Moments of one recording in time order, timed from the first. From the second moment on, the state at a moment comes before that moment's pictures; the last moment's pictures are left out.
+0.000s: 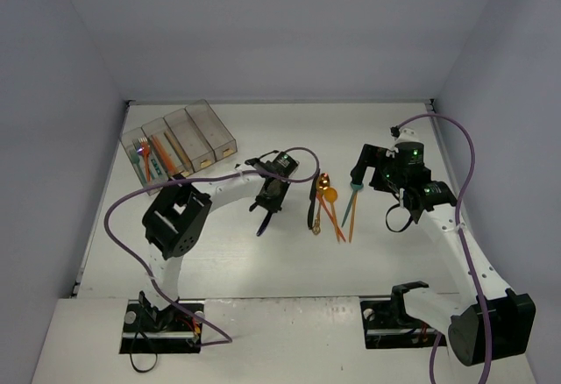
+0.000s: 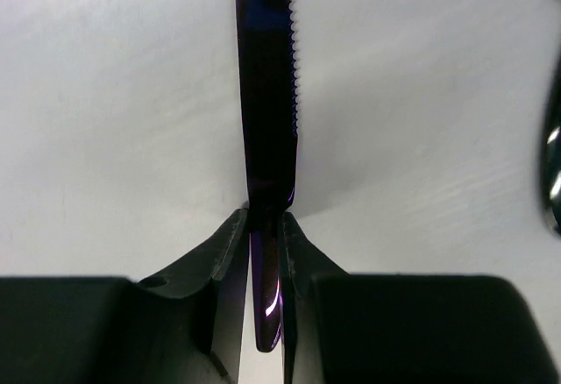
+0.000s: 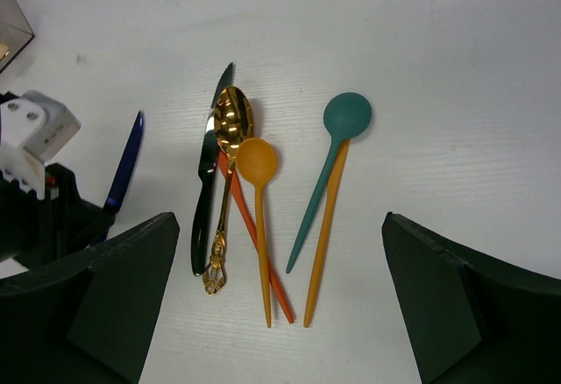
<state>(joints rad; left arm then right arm) -0.74 1.98 1.42 -0.66 -0.08 -0.31 0.18 1.07 0.87 -0.45 -0.04 0.36</state>
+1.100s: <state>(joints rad) -0.72 1.96 1.38 -0.74 -0.02 -0.34 0.17 1.07 0.87 -0.45 -0.03 0.36</state>
